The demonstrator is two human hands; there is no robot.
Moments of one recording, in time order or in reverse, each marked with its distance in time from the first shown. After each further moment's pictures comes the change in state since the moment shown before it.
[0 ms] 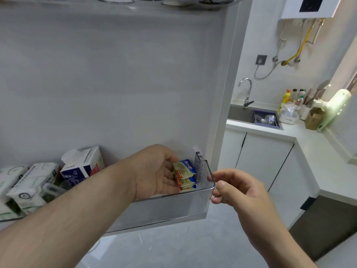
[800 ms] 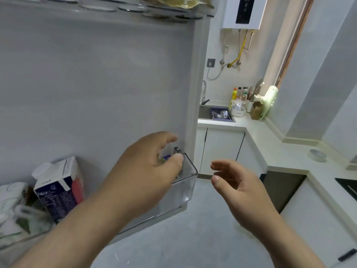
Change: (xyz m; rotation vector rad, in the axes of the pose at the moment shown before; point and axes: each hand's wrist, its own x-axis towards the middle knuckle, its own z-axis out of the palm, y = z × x) left_hand -0.071 -0.021 0.000 0.835 0.150 0.973; right_hand -0.041 -0.014 -0.004 -0.563 0.250 -0.122
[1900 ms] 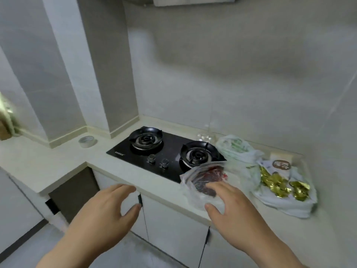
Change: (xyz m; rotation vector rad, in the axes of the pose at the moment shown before) left_hand 0.008 0.243 0.456 0.219 -0.718 0.918; right_hand -0.294 0.172 -0.359 -0.647 0.650 0.874
